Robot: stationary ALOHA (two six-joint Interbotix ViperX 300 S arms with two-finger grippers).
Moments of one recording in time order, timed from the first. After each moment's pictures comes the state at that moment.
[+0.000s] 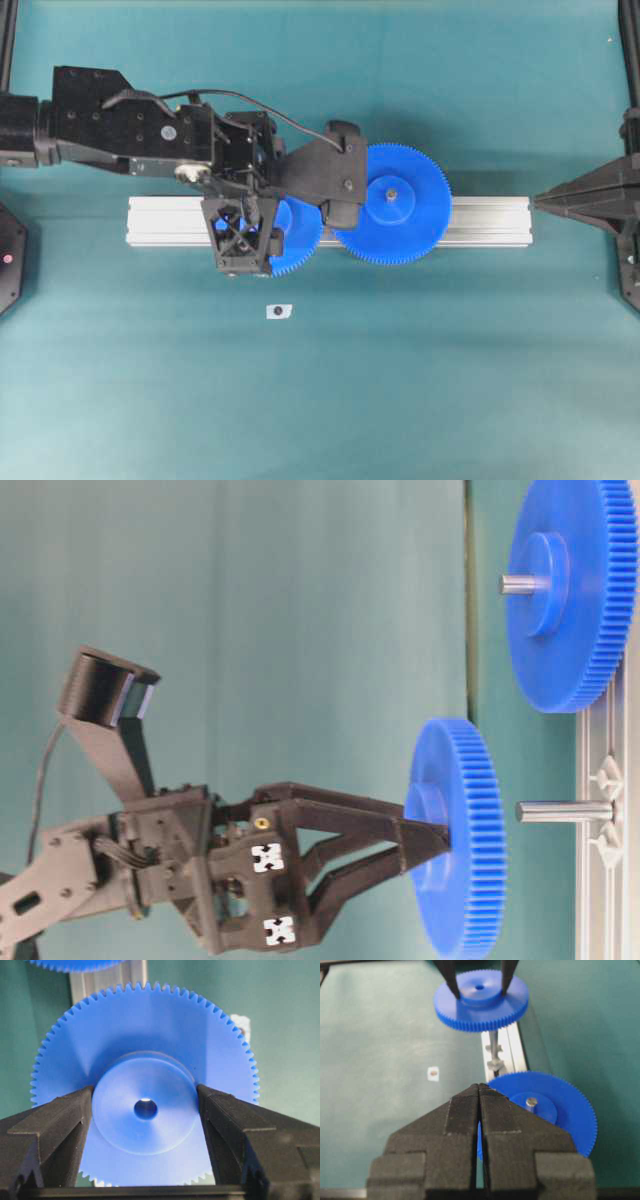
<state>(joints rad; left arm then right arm) 0.06 0.06 0.18 0.02 1.03 0.08 -0.04 -1.11 1.20 0.04 0.14 0.04</state>
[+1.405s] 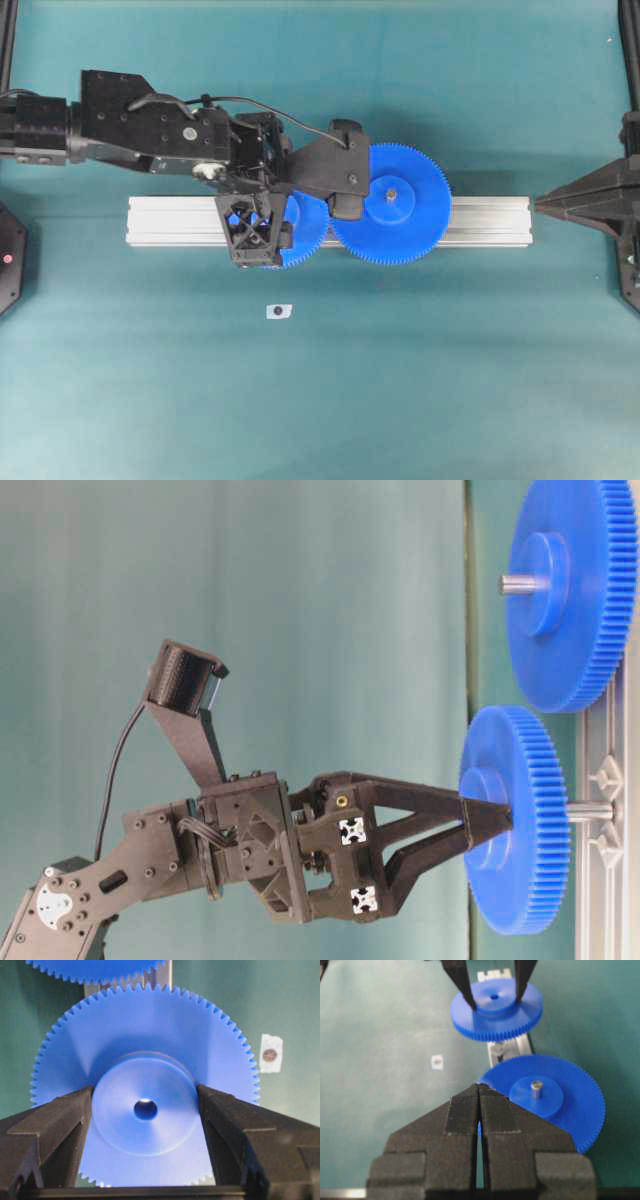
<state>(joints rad) 0.09 0.13 0.22 0.02 0.91 0.10 -0.04 -1.12 1.21 0.03 0.18 0.10</state>
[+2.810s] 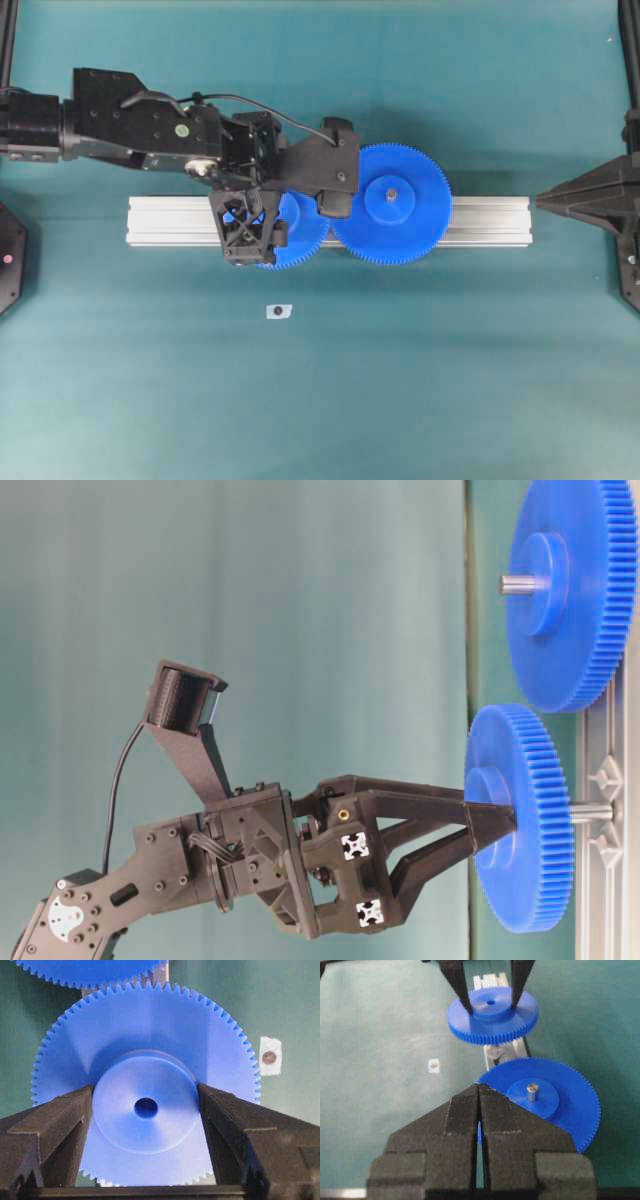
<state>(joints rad) 0.12 0.10 0.26 0.02 0.91 0.14 -0.06 -1.12 1.21 0.03 0.18 0.10</state>
